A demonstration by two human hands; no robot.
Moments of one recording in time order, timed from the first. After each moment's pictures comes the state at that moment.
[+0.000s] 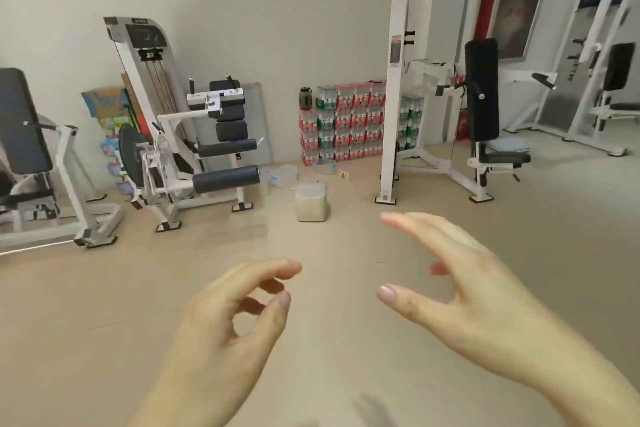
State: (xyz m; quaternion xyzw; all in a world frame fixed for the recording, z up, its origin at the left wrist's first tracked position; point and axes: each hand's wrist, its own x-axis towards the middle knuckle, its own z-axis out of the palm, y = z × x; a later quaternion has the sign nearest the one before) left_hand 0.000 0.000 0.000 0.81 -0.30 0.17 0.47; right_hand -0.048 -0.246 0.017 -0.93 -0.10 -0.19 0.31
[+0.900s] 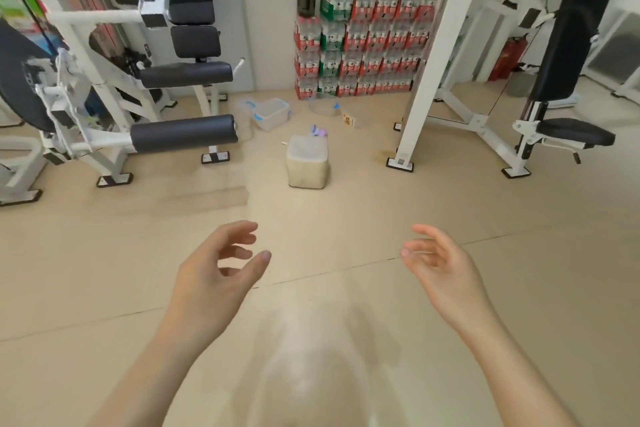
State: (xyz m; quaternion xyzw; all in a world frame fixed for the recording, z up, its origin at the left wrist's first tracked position) left_hand 0.644 -0.069 -0.118 0.83 -0.06 0.01 0.55; right_hand 0.587 -0.344 -0.145 -0.80 0.20 -0.10 0.56
